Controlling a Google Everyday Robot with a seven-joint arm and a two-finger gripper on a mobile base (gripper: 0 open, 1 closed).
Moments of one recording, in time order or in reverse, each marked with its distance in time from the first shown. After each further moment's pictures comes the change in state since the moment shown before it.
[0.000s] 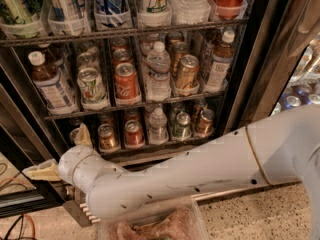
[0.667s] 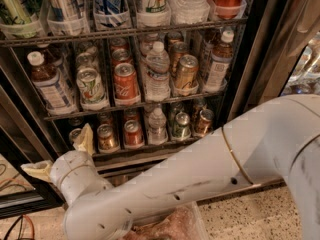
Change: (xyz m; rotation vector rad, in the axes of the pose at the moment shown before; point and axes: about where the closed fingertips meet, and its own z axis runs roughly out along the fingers) arm -0.012 -0.004 -0.012 0.222 -0.021 -0.035
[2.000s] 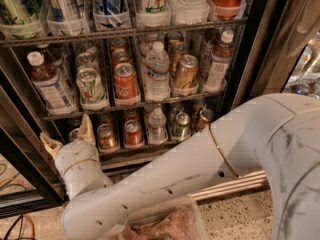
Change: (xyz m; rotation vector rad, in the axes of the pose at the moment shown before) arm -0.022 -0.043 0.006 0.194 -0.140 0.044
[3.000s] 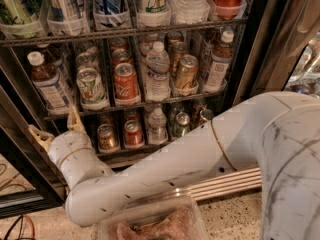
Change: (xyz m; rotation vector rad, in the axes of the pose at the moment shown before) arm -0.025 0.020 0.025 -0.129 -0.101 -0.013
